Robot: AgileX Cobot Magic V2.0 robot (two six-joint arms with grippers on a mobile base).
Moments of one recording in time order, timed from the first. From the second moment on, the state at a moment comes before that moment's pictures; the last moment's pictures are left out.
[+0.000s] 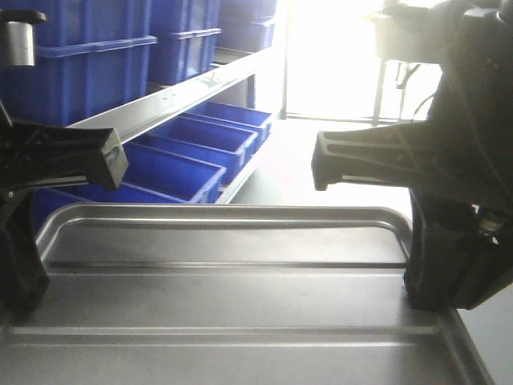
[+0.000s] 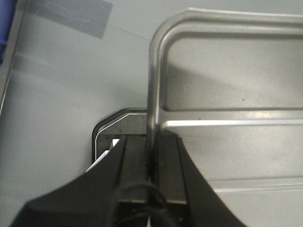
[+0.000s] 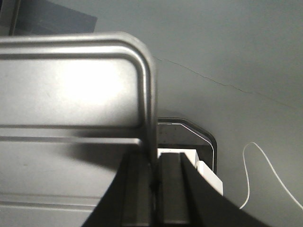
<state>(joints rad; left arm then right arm) -0.92 1.28 -0.80 0.17 0.86 -0.91 0.81 1.32 -0.81 -0.19 0.81 1.04</state>
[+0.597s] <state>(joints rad) -0.92 1.28 -0.80 0.17 0.86 -0.91 0.81 1.32 -0.81 -0.19 0.82 1.04</state>
